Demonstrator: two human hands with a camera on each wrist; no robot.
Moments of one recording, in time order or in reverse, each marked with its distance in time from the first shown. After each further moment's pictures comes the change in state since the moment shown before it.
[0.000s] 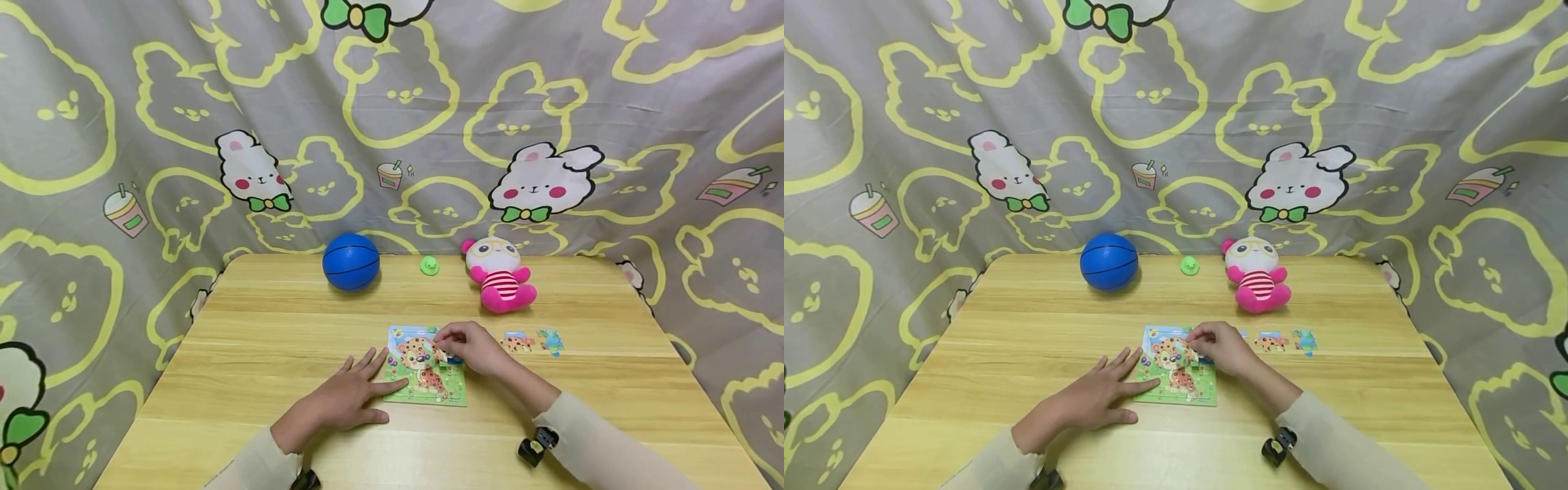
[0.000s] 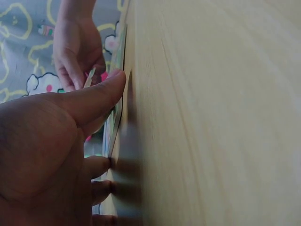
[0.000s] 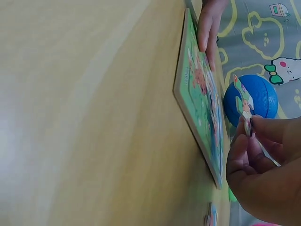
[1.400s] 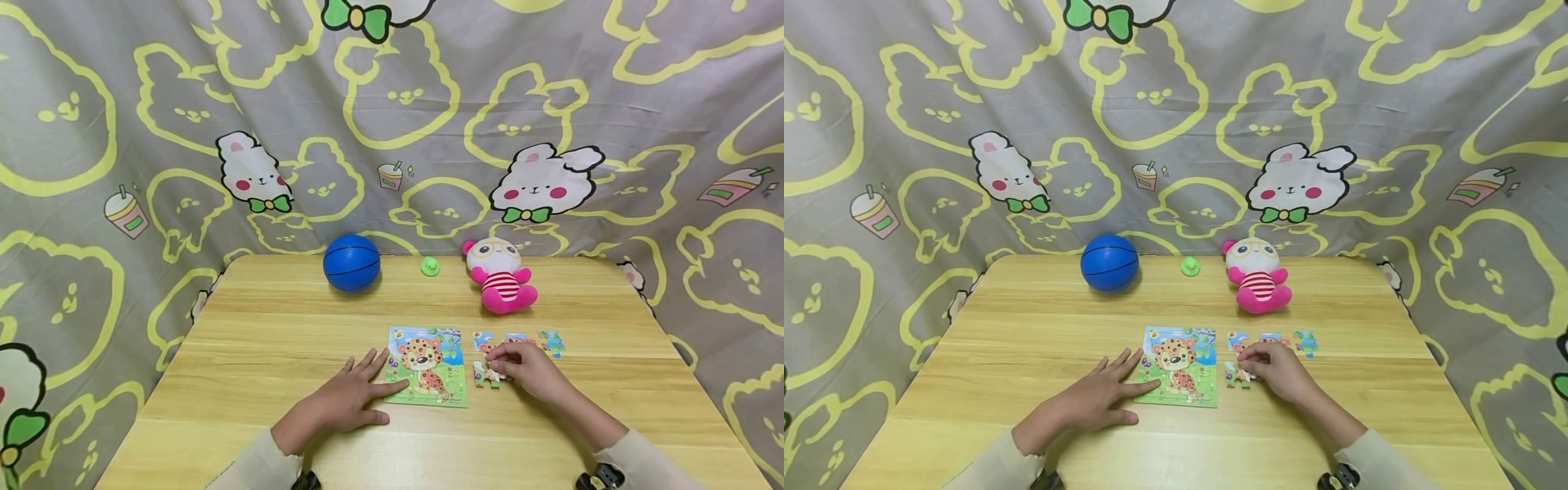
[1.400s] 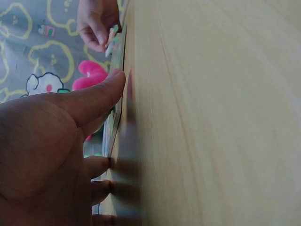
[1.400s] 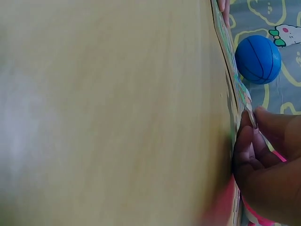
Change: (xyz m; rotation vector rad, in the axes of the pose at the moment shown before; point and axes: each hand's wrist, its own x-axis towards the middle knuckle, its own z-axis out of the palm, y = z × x) left_hand -0.001 -0.001 0.002 0.014 0.014 0.013; right_hand -0.061 0.049 -0.045 -0.073 0.107 0.068
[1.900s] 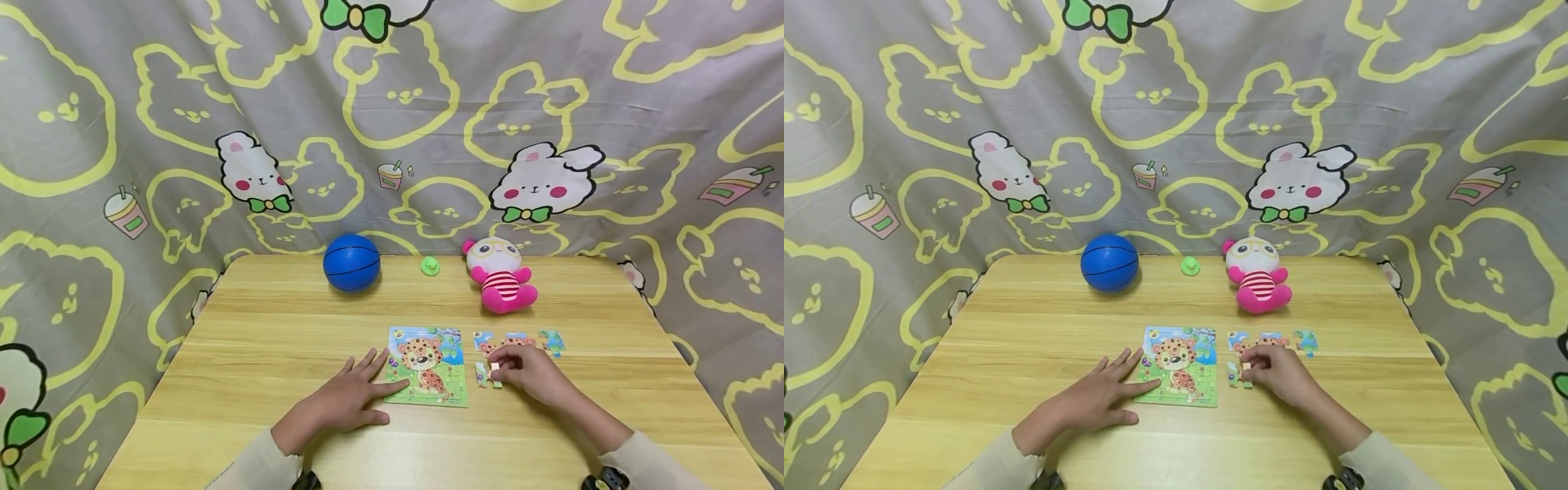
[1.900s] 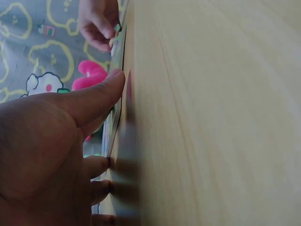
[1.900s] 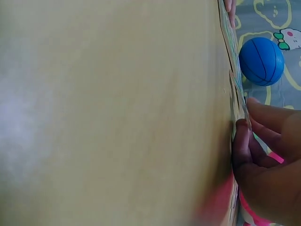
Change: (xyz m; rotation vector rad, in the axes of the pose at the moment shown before) left_hand 0.000 -0.001 0.002 -0.001 0.000 0.001; right_hand -0.006 0.003 0.001 -0.081 0.008 -0.046
